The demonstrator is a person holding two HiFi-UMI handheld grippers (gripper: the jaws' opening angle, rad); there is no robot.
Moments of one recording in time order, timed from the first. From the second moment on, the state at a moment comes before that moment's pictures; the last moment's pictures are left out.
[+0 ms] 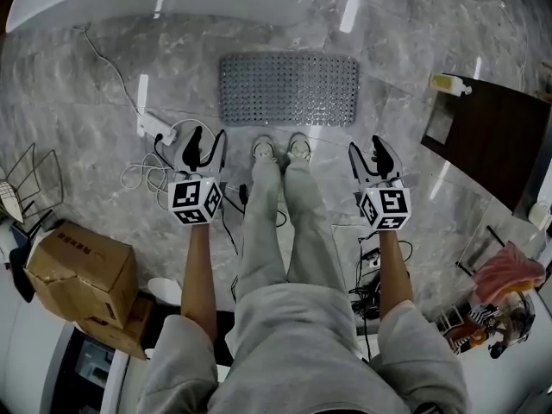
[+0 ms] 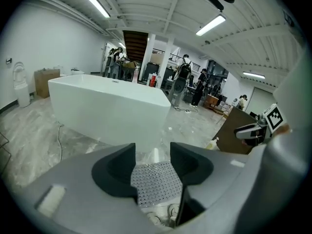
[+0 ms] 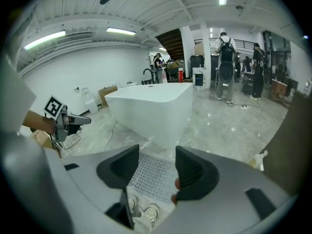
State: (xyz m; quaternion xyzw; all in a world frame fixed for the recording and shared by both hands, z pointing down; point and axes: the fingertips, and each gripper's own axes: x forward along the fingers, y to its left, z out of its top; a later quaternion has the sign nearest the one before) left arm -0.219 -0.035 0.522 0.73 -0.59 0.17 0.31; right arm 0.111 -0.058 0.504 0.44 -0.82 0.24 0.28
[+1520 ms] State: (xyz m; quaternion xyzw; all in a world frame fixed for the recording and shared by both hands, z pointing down) left arm -0.224 -0.009 0.787 0.73 -0.56 0.22 0.33; right arm 0.114 -0.036 0.744 0.39 -0.82 0.24 0.33
